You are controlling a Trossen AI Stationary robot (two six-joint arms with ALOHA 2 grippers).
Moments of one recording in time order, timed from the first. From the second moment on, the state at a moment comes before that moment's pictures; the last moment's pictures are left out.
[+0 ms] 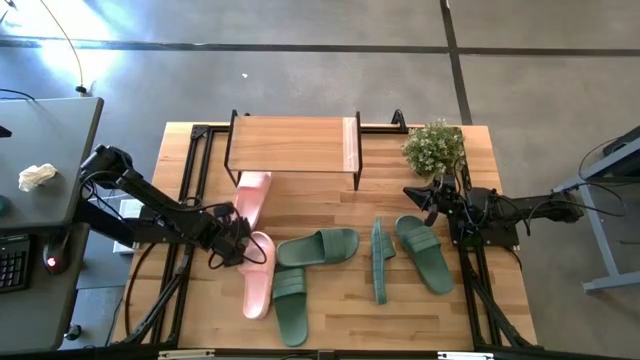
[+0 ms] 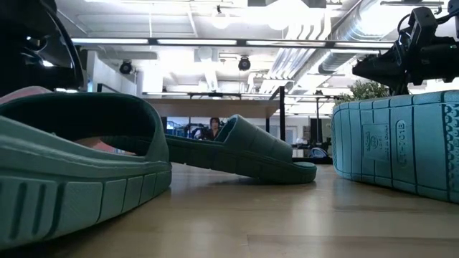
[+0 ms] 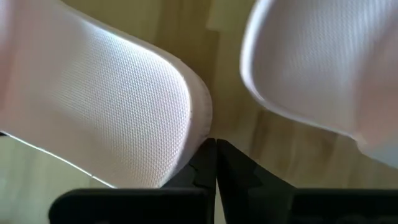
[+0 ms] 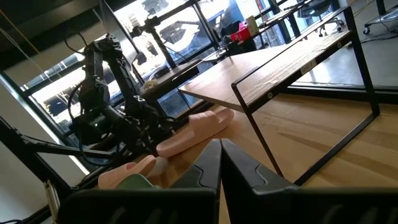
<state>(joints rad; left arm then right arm) -0.39 1.23 0.48 -0.70 -0.42 -0.70 0.10 0.06 0.01 0.07 0.45 0.50</state>
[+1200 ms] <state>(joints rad) 0.04 1.31 0.48 -0.55 -0.55 -0.35 0.10 0.06 0.01 0.07 0.45 0.52</state>
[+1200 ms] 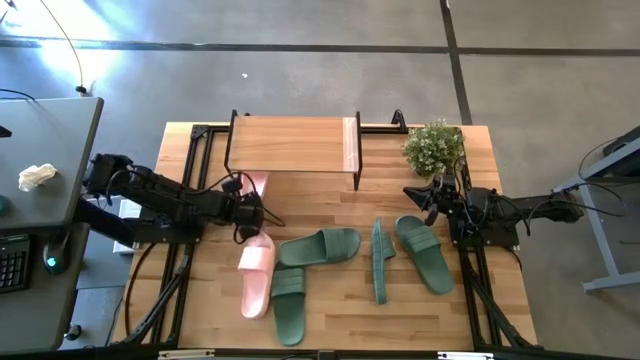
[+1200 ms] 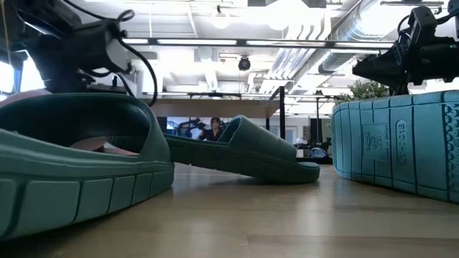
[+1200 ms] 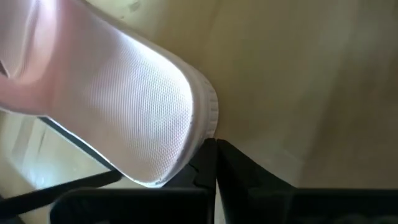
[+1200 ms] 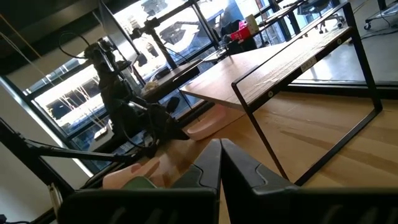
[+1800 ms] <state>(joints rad) 0.09 1.30 0.48 -0.52 -0.38 -0.30 0.10 0.06 0.01 0.07 0.46 0.52</state>
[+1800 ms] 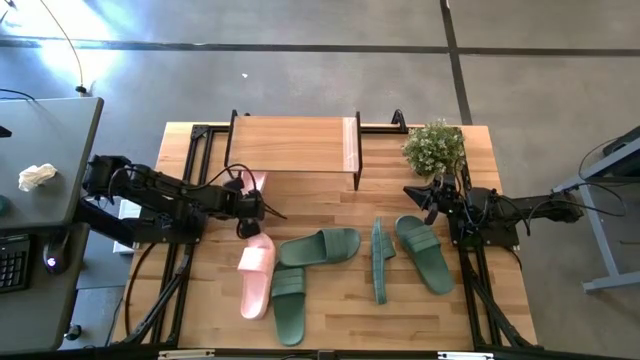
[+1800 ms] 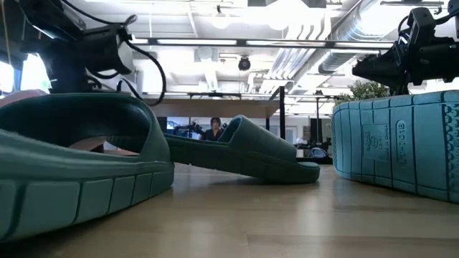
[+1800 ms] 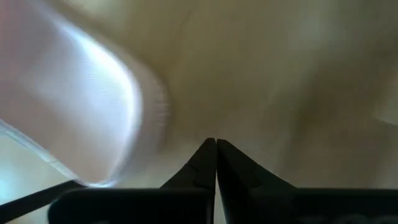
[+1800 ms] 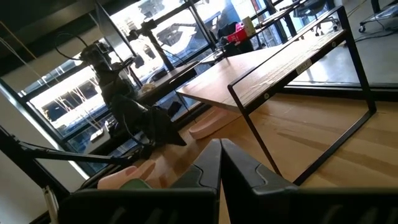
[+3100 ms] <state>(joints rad) -0.63 1.13 1.07 -0.90 -0.45 -0.42 0.10 0.06 0.01 0.07 0.49 0.52</state>
